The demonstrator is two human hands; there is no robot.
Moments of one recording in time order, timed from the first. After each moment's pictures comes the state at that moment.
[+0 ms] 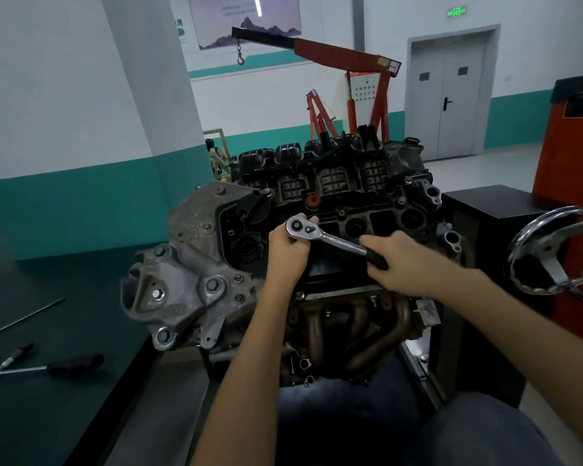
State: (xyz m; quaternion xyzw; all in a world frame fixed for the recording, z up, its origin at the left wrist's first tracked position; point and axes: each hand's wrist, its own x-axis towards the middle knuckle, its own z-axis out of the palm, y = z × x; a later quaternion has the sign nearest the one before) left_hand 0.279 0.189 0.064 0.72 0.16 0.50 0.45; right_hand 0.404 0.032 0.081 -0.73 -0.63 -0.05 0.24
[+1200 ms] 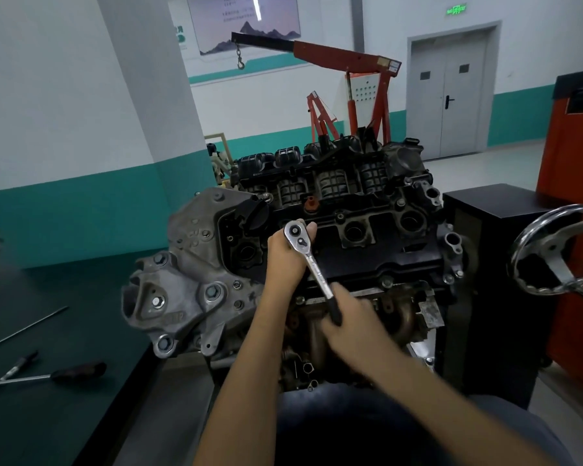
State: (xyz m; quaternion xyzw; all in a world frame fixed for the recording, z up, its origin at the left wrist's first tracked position) left_hand 0.285 0.194 0.064 0.73 0.20 0.49 0.43; right_hand 0.315 0.047 0.013 -0.70 -0.53 0.07 0.47
